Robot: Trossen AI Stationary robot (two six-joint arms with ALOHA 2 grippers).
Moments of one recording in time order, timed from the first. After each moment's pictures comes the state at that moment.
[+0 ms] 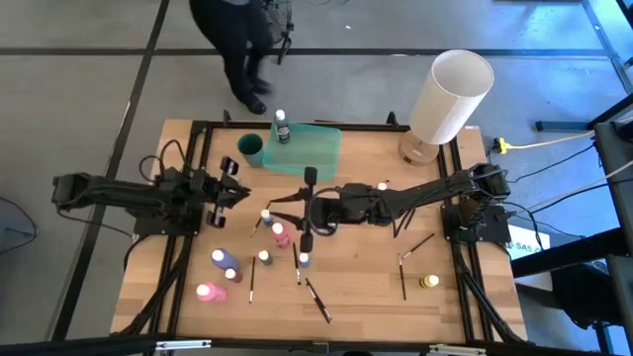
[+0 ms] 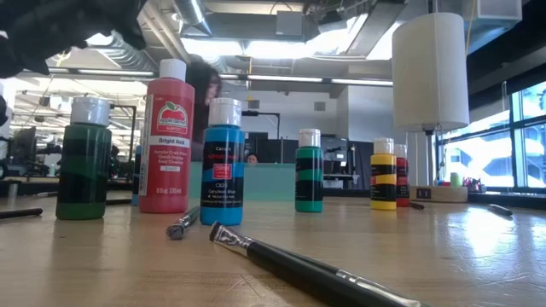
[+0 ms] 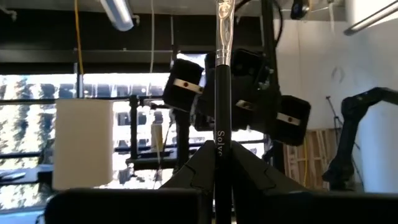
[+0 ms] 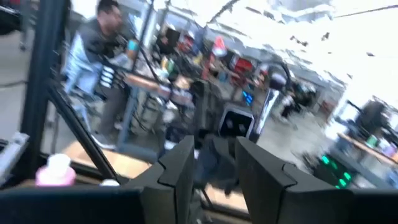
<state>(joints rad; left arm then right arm) 0.09 0.64 0.07 1.04 0.20 -0.06 0.21 1.82 1.41 0.50 0.20 -0.36</state>
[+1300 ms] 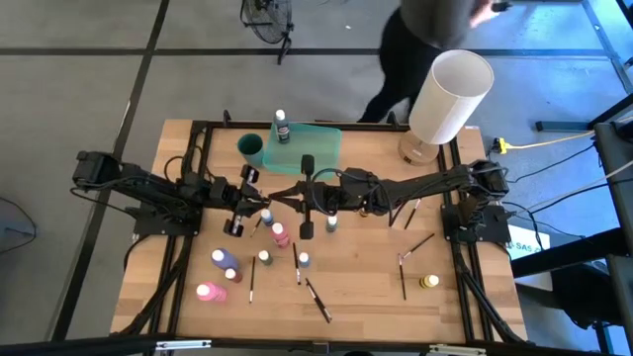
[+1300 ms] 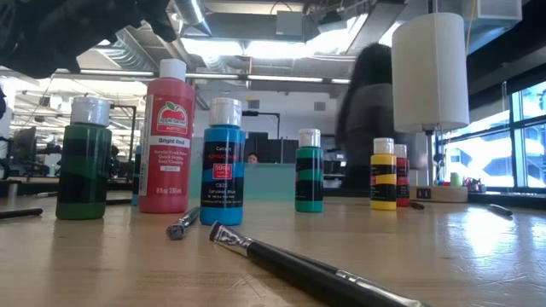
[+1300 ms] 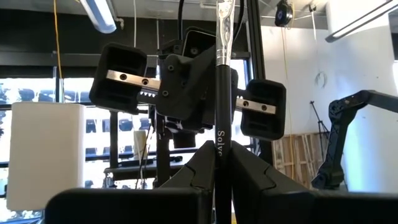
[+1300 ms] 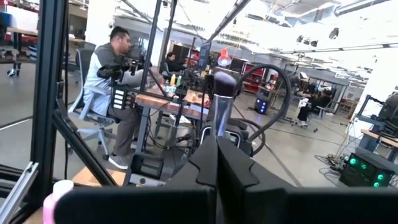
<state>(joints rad) -0.02 1.14 0.18 1.45 0.15 -0.02 0.14 1.82 1.42 0.54 0.08 -0.22</state>
